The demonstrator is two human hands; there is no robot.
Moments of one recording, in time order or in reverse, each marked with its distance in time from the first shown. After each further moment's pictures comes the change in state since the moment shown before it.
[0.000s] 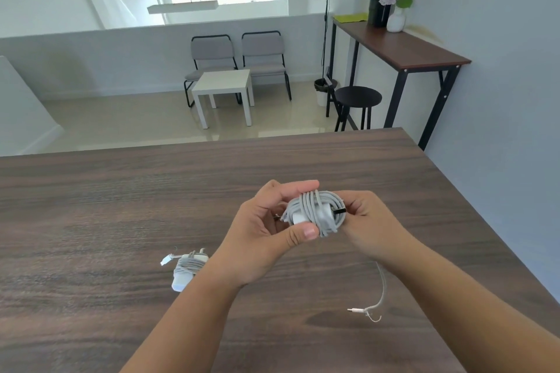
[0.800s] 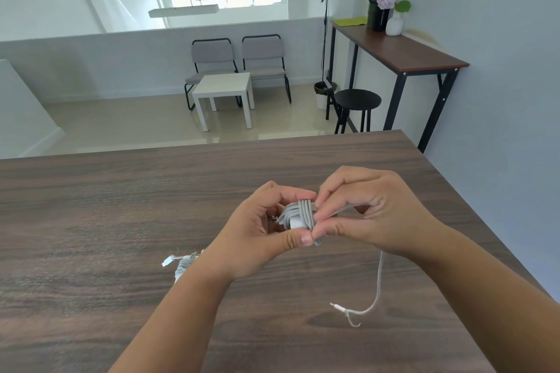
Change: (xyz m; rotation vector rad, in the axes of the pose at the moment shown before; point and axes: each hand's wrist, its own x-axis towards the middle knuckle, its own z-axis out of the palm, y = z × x) left_hand 0.001 -0.002 -0.016 0.171 -0.082 -0.081; right_hand -0.004 -0.035 -0.018 -0.353 -0.021 -0.525
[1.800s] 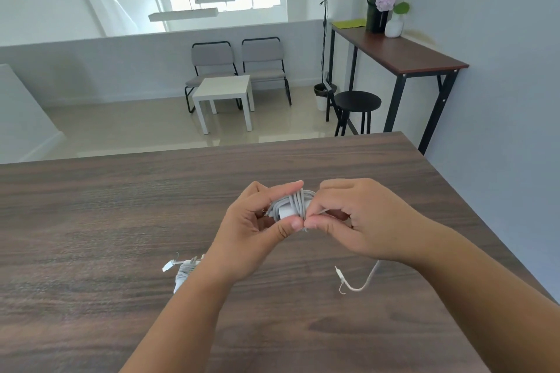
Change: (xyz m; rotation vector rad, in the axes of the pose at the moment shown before) left_hand 0.003 -0.006 -0.003 0.063 0.177 0.101; right_hand 0.009 0.000 0.004 -0.376 -0.175 0.013
